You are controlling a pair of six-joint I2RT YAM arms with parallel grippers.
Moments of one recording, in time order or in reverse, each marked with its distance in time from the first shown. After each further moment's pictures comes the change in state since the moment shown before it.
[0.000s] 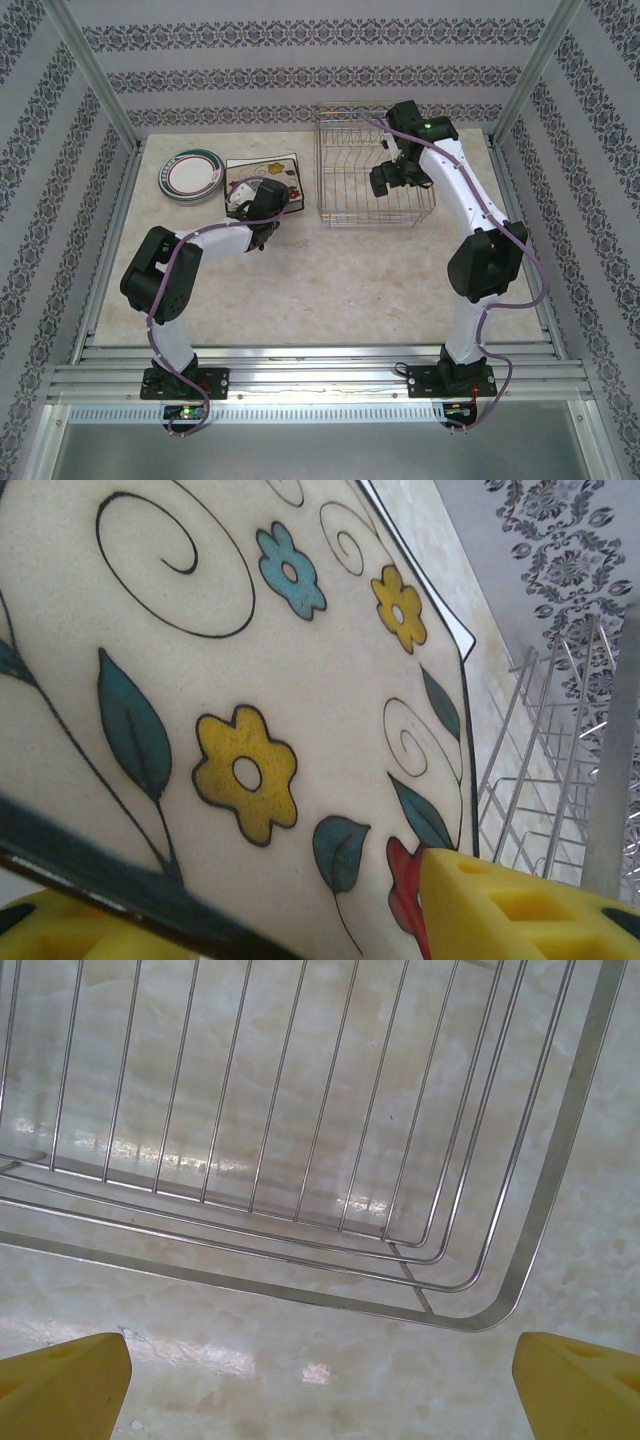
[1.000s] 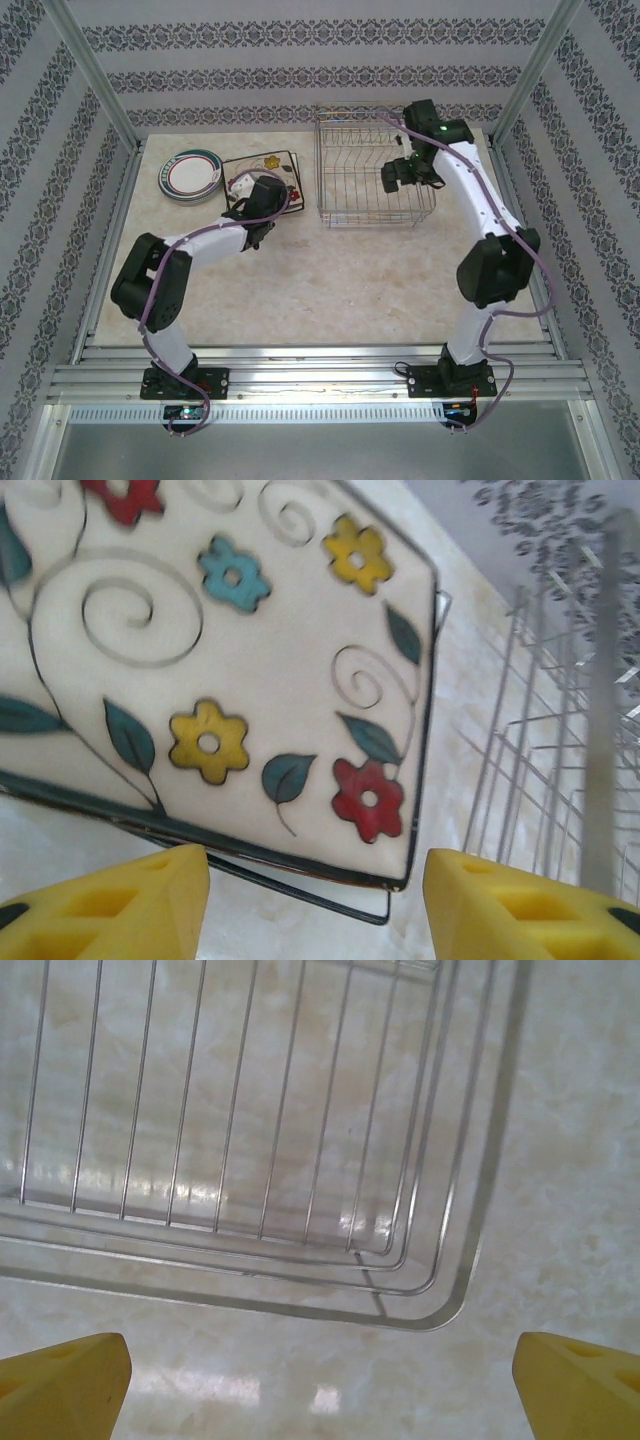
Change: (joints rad) left arm 0.001 -0.103 0.002 -0.080 0.018 0.315; right arm -0.085 -0.114 -0.131 0.114 -0.020 -0.002
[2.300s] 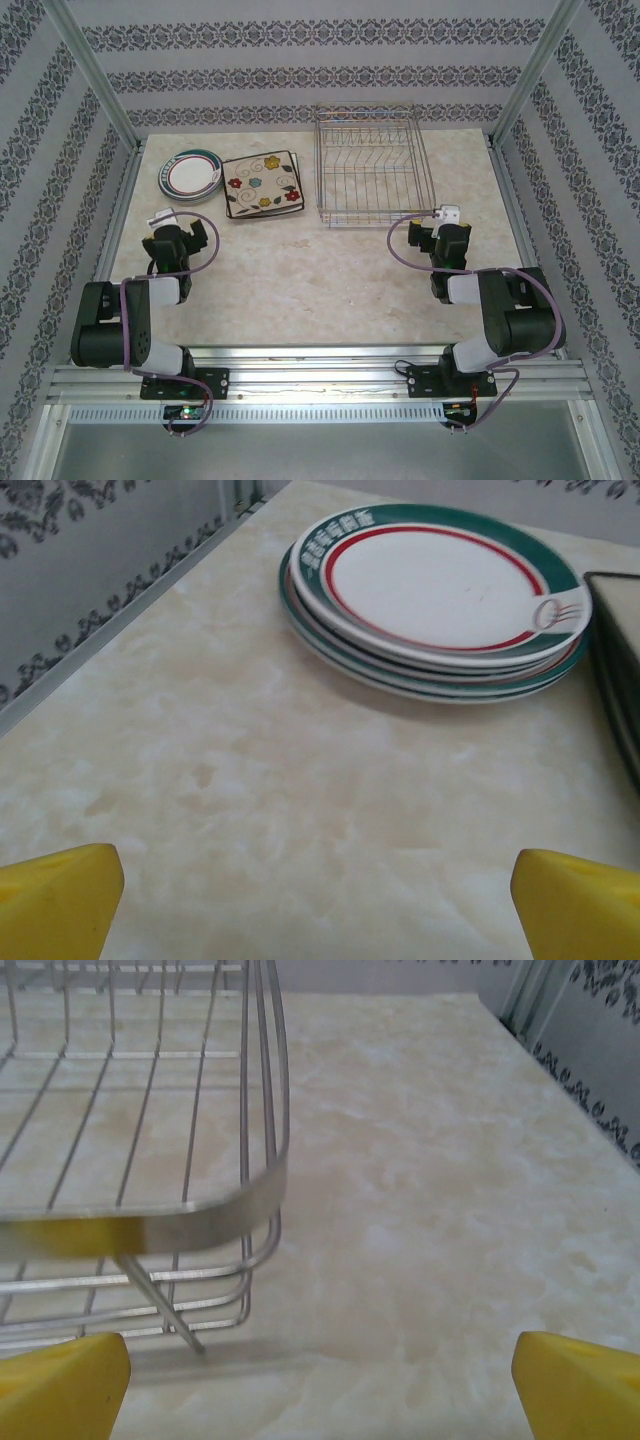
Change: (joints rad) left arm 0.568 -0.275 -0.703 0.671 0.108 0.826; right arm -0.138 -0.308 -1.513 1.990 0.087 0.006
